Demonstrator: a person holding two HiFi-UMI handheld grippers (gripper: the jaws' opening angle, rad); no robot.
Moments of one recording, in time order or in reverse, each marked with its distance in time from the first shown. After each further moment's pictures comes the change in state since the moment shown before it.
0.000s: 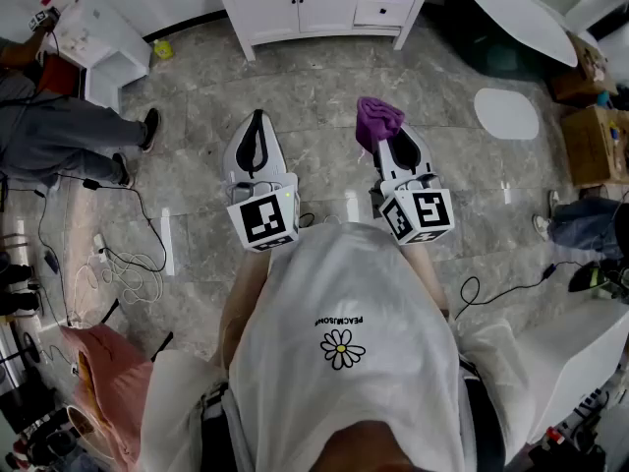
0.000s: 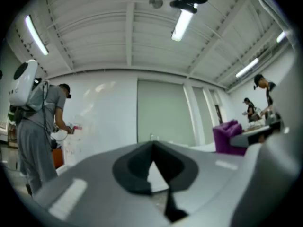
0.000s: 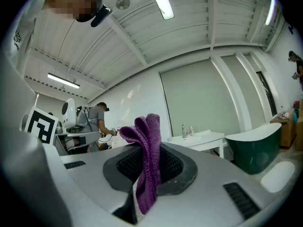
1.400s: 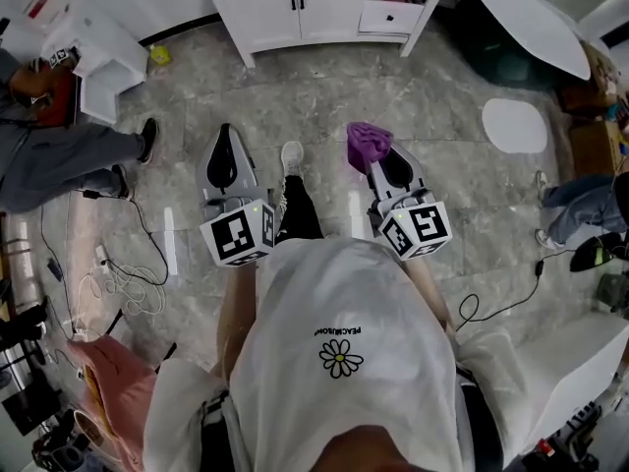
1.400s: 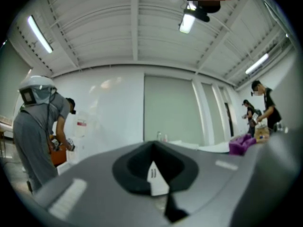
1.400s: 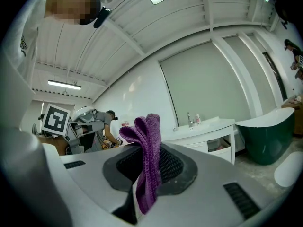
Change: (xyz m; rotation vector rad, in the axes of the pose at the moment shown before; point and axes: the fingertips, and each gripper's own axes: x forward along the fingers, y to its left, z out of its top) left arm 0.097 0.052 -0.029 -0.028 0.023 0.073; right arm 0.087 -0.044 -0.052 0.077 0.093 0.099
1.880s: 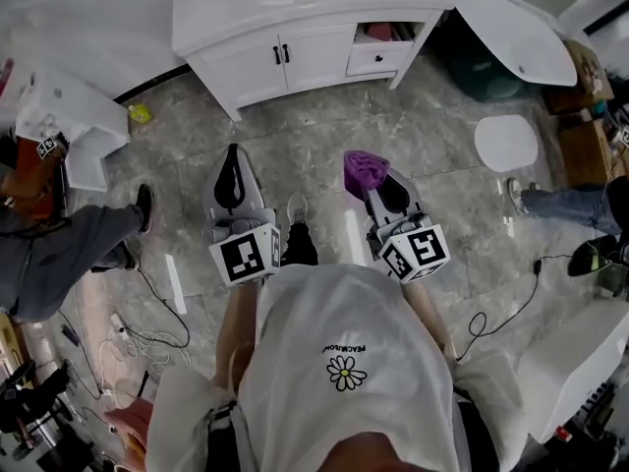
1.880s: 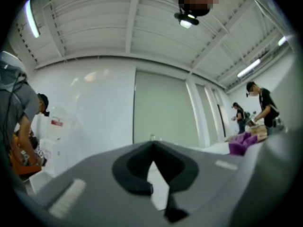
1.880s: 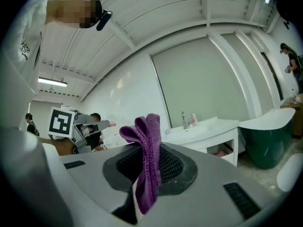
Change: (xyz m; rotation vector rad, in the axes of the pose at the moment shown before) left arm 0.243 0.022 -0.005 0.027 -0.030 -0.158; right arm 0.187 -0.083 0.035 0.017 0.020 -0.093
